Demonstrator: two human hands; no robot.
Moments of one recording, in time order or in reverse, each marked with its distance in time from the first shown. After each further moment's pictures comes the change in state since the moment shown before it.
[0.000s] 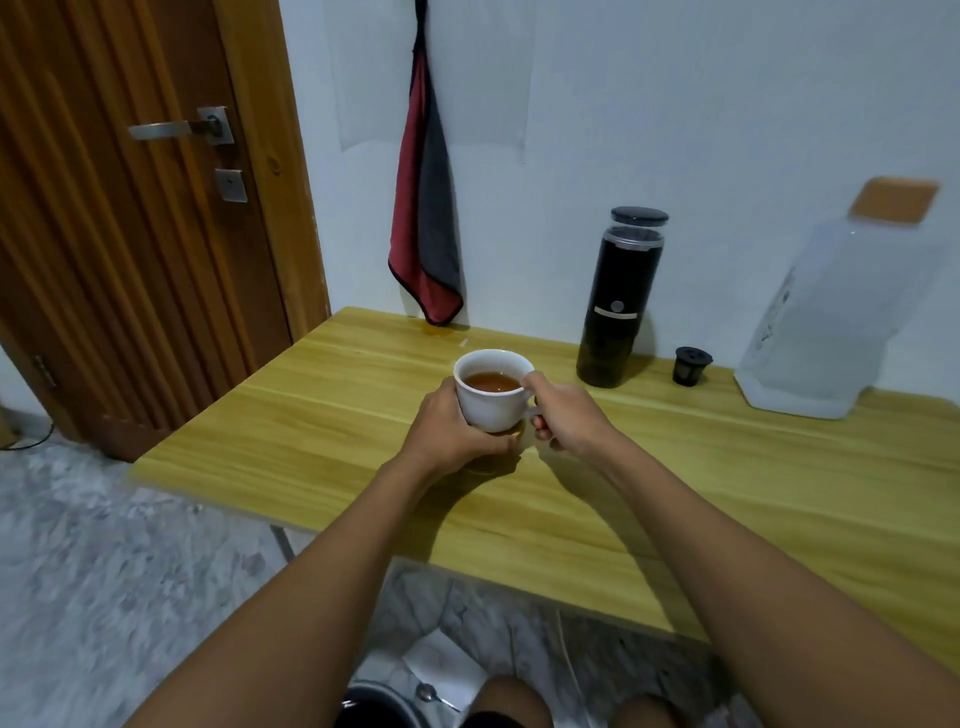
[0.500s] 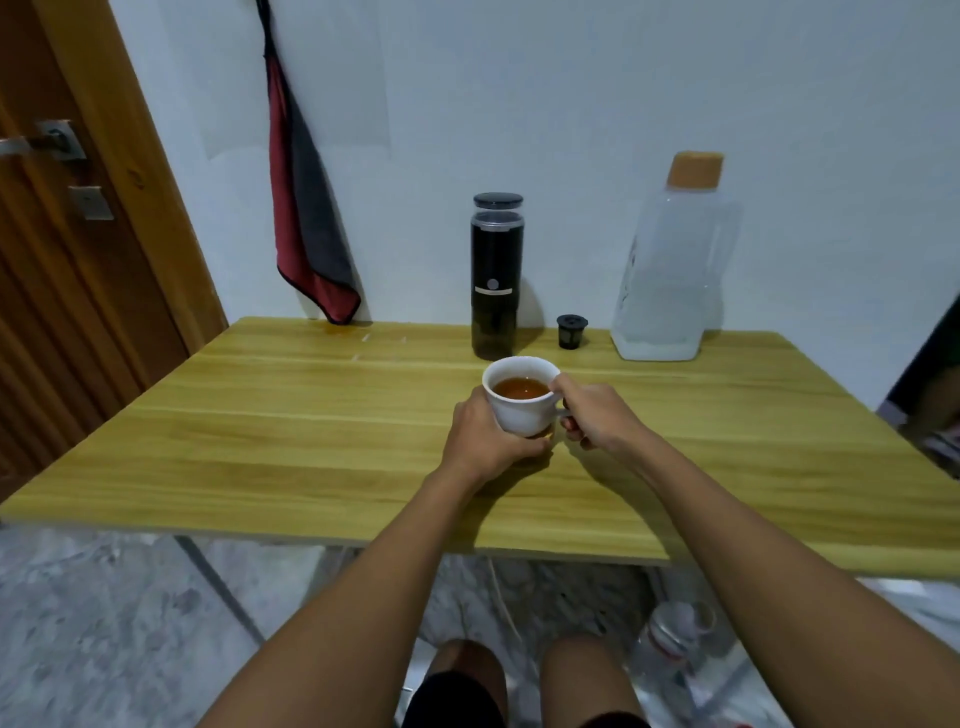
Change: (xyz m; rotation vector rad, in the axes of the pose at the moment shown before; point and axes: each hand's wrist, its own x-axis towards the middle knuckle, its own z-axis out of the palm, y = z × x) left_hand -0.042 0.064 0.131 -0.034 -0.129 0.060; right_hand -0.074 0.061 -0.124 -0.007 0.192 0.073
